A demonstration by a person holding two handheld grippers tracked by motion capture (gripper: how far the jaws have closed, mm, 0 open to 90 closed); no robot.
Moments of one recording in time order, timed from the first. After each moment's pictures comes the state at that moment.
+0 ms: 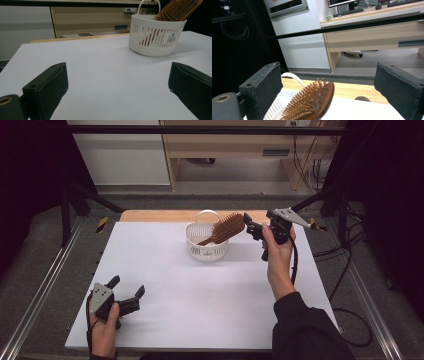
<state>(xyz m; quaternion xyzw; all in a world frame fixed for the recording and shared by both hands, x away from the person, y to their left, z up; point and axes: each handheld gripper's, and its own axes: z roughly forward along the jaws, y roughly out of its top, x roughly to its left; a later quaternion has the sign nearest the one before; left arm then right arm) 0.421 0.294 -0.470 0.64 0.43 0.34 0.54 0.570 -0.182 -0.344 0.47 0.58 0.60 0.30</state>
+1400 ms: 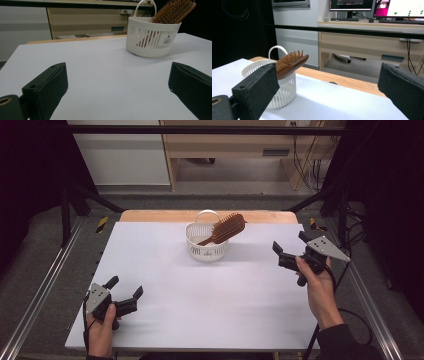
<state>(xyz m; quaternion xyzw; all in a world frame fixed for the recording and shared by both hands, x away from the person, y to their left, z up) 0.419 0.299 -0.469 0.64 0.42 0.33 0.55 0.491 -0.259 -0.367 0.41 0.62 0.57 0.36</state>
